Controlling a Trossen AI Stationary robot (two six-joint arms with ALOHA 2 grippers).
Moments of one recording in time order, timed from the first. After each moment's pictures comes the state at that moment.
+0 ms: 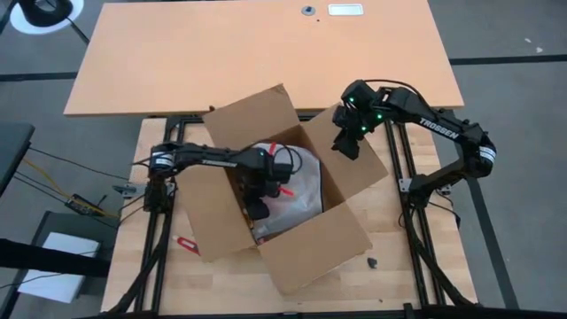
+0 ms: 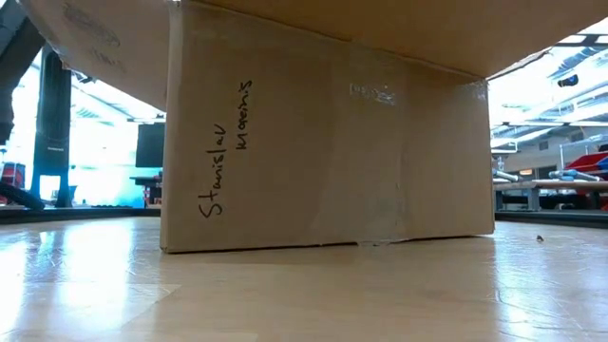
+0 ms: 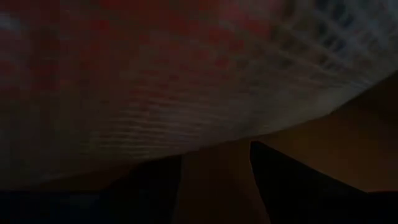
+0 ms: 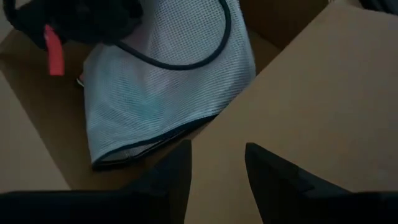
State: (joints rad) left arm 0.09 1.97 1.54 -1.31 0.34 -0.21; right arm -0.53 1.38 1.44 -1.11 -0.34 -0.05
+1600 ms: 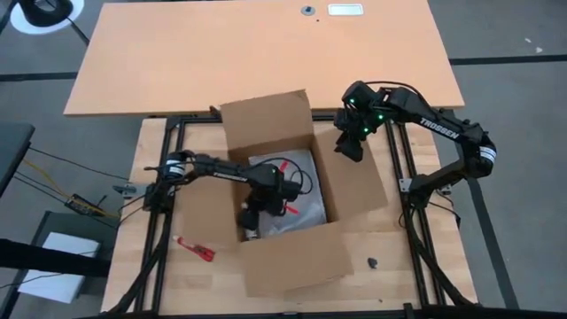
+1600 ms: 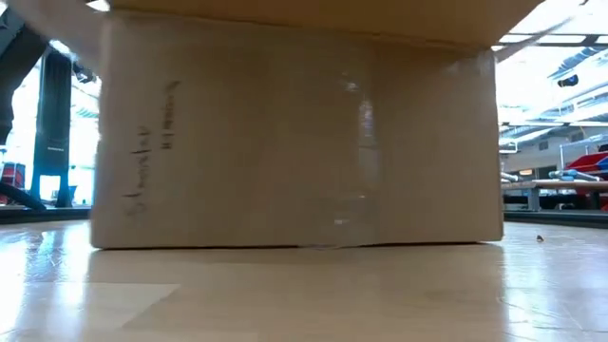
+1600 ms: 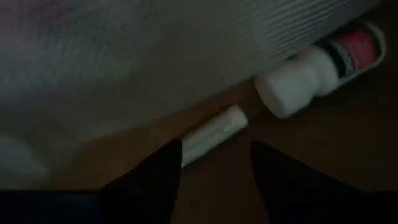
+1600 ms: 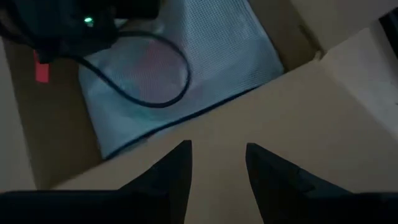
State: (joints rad) left arm -0.02 2.09 1.65 -1.38 0.15 0.38; right arm -0.53 1.38 1.44 -1.15 -0.34 -0.16
